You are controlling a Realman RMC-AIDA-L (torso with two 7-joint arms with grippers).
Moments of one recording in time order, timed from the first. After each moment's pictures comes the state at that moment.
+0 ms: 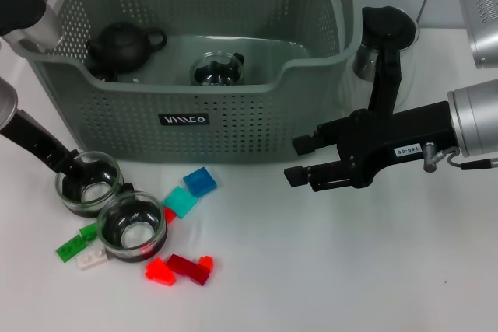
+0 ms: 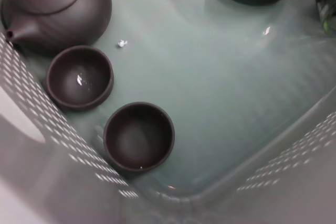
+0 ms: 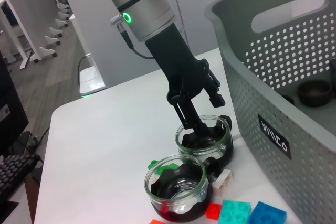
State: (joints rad) left arm -0.65 -2.05 1.00 1.12 2.86 1.50 -2.26; right arm 0.69 2.09 -1.01 -0.85 -2.06 -1.57 1.73
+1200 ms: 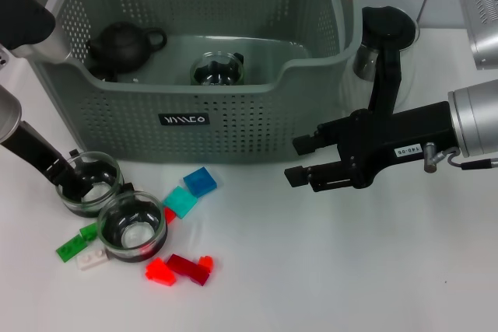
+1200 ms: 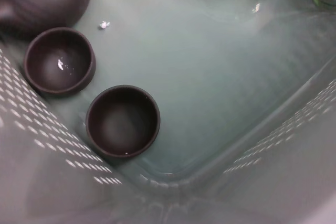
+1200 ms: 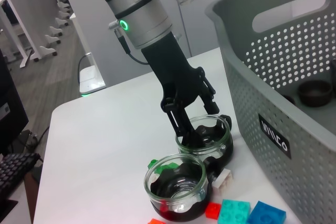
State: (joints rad) left arm -0.63 -2.05 1.06 1.13 2.86 1.50 -2.27; right arm 0.69 2.09 -1.00 -0.85 -2.06 -1.57 1.72
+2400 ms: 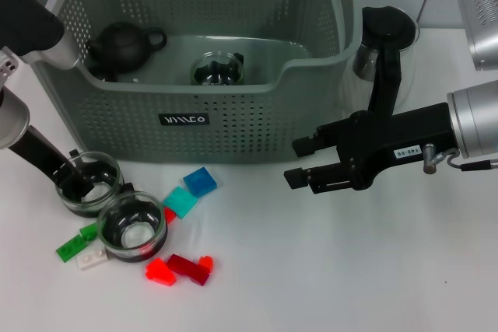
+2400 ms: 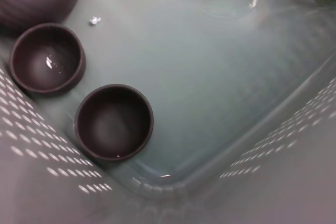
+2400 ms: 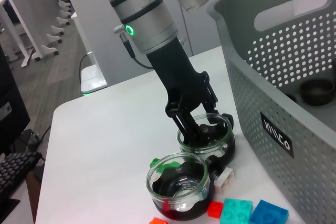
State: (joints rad) left arm -0.64 -2.05 1.07 1.07 2.86 1.46 -2.27; right arm 0.69 2.09 -1.01 -0.85 -2.06 -1.57 1.72
